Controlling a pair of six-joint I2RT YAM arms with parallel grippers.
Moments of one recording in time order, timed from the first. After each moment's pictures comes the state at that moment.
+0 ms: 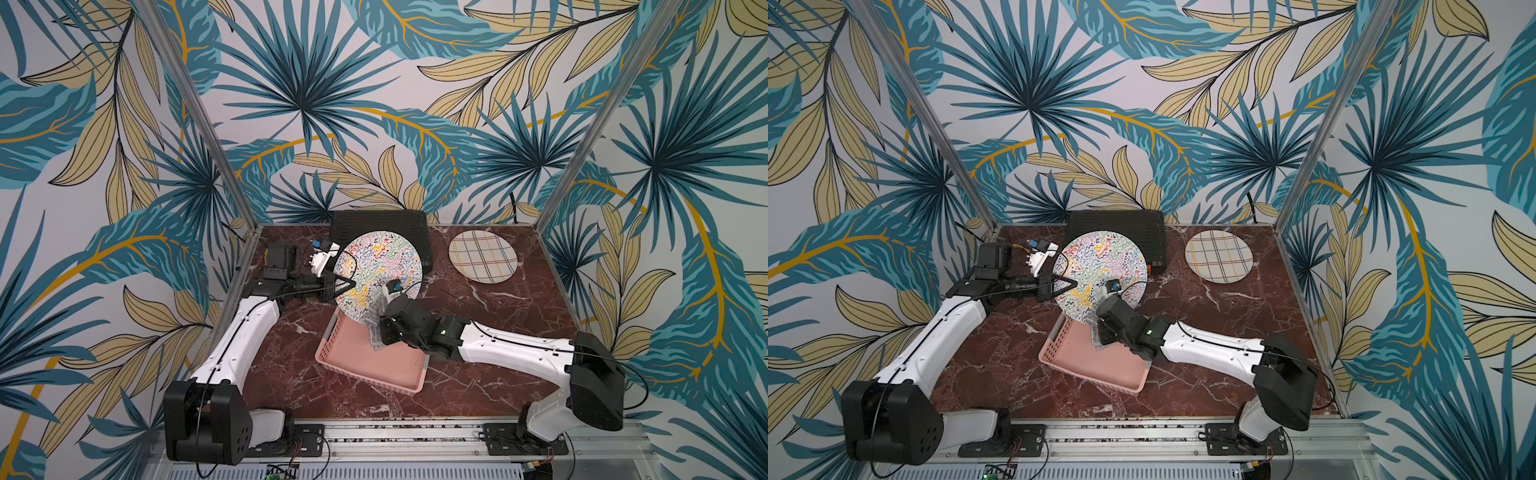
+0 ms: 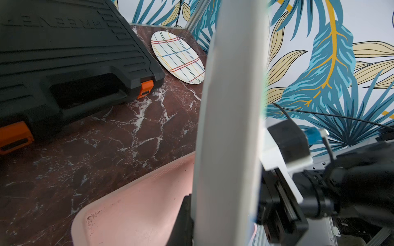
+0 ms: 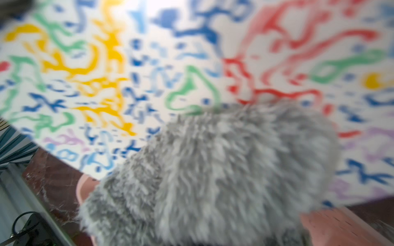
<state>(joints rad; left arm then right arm) -0.06 1.30 1.05 -0.50 1.00 -0.03 0.98 1.52 1.05 -0.27 0.29 0.64</state>
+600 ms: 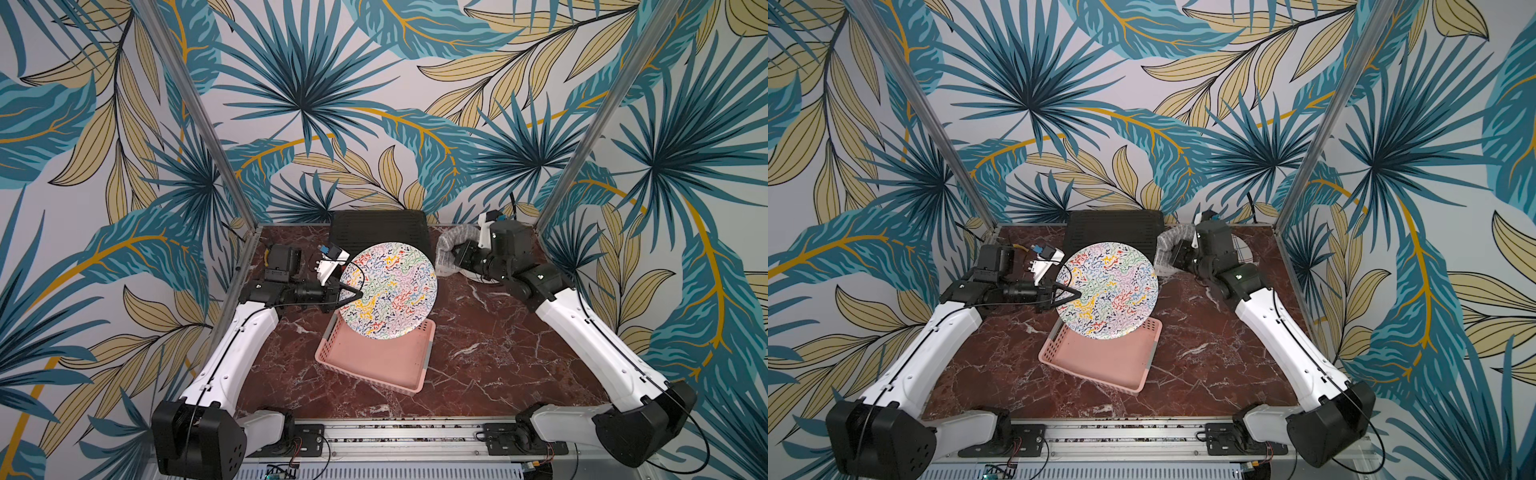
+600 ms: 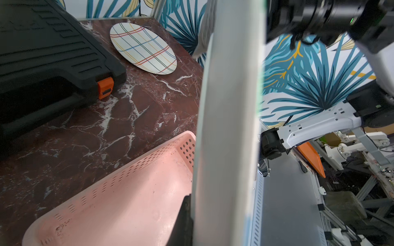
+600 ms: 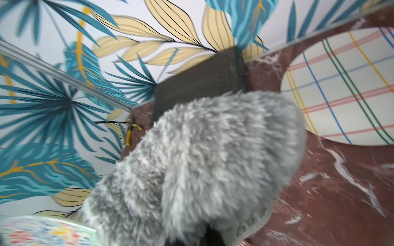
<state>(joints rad) -0.14 1.22 1.10 -0.71 1.05 0.17 0.39 1.34 1.44 -0.57 -0.07 0.68</state>
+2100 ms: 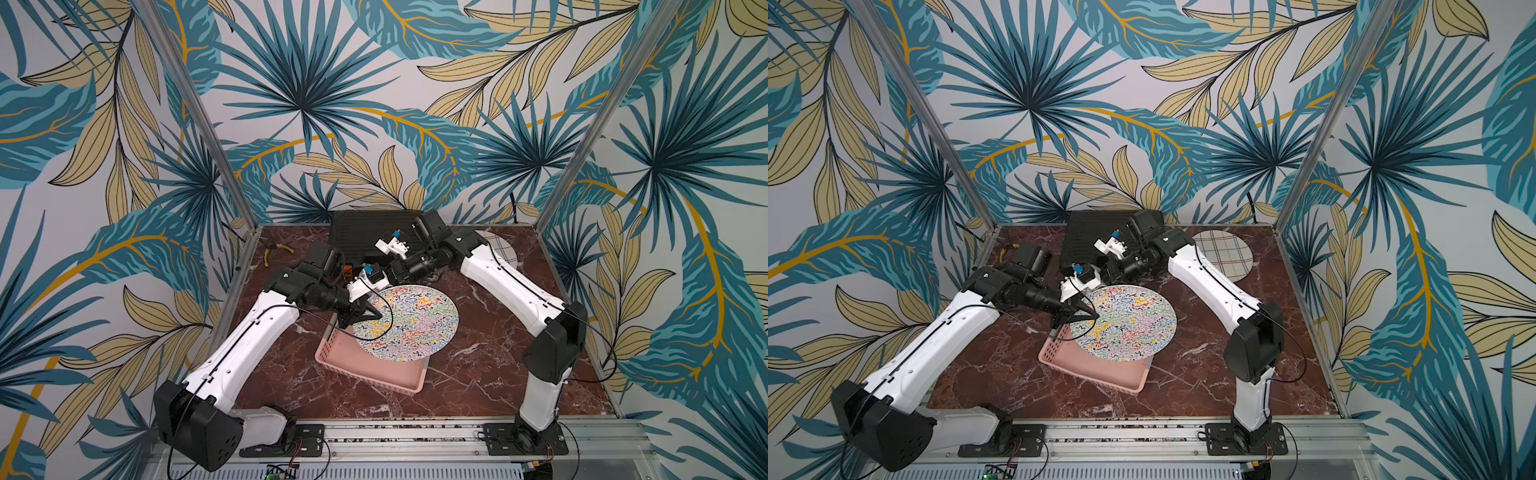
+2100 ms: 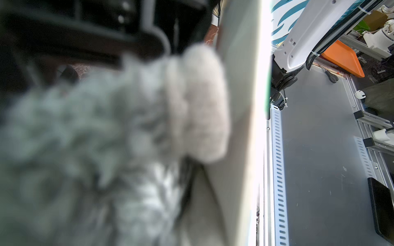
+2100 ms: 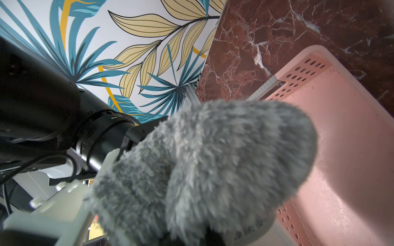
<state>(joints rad) -0.41 1.31 1.29 -1.00 0.80 0.54 0.60 1.85 1.85 -0.94 -0.98 0.46</state>
